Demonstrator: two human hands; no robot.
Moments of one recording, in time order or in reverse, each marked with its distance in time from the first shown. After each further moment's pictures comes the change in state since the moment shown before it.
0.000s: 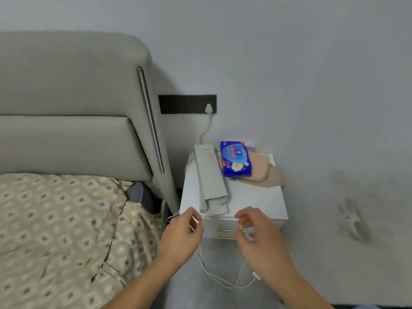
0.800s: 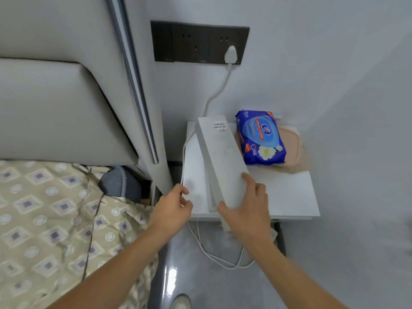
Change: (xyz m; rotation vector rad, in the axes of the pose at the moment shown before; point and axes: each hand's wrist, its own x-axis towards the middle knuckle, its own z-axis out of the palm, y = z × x) left_hand 0.185 -0.136 0.026 0.022 -0.197 -0.160; right_hand 0.171 0.051 0.159 -0.246 0.117 0.296
